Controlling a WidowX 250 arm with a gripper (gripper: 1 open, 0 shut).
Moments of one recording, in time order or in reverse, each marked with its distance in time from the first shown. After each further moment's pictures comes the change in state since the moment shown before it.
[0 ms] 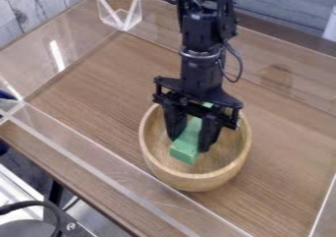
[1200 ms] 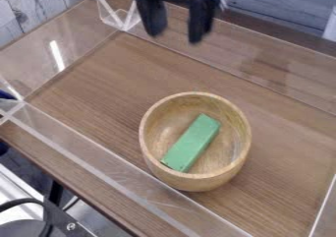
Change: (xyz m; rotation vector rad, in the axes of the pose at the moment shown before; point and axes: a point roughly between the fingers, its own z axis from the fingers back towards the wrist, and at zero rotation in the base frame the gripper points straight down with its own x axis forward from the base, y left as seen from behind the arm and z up) arm 0.011 0.044 0.121 -0.043 -0.198 0.068
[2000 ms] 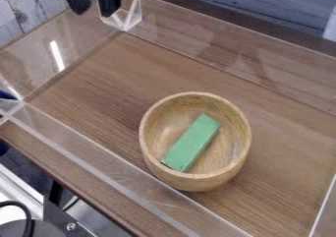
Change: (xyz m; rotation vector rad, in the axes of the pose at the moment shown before) arm 0.008 0.084 0.000 0.013 -0.002 0.050
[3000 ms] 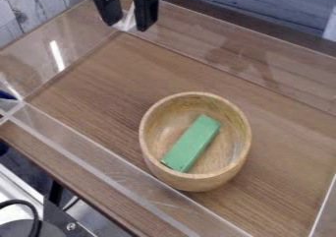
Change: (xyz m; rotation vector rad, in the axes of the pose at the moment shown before) arm 0.010 -0.029 -0.016 0.001 0.003 -0.101
